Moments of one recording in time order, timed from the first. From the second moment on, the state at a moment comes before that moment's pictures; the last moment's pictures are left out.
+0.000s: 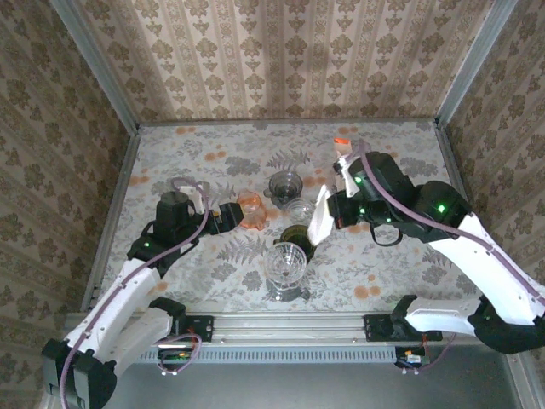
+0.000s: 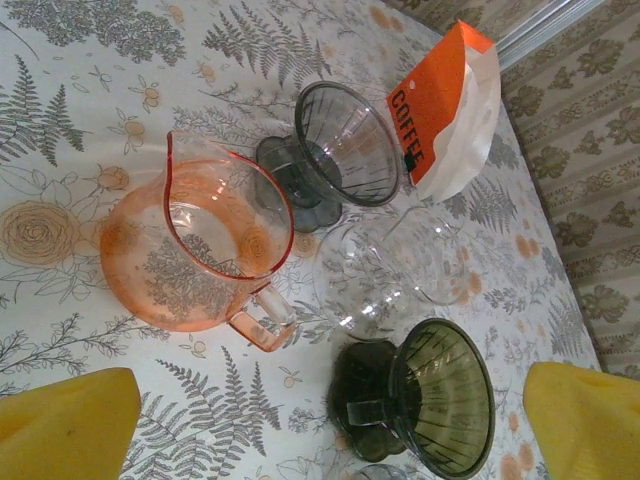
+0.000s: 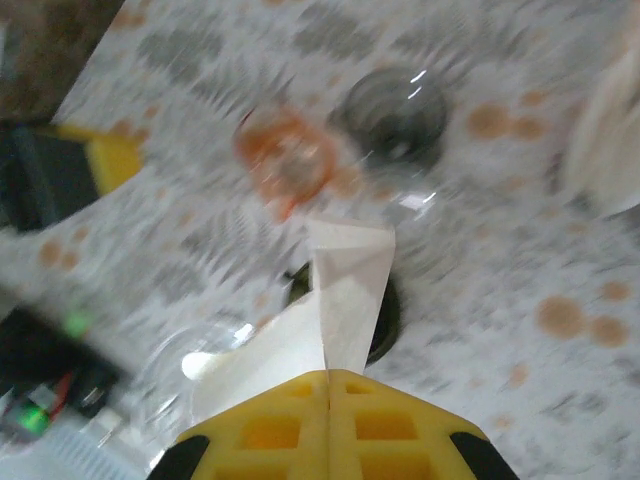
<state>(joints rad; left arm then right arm) -0.42 0.83 0.63 -0.34 0.35 -0.59 0.82 1.19 1.63 -1.25 0.07 0.46</state>
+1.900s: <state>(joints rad) -1.08 0.81 0.77 -0.51 0.14 -0.36 0.85 1.58 1.66 -1.39 -0.15 0.67</state>
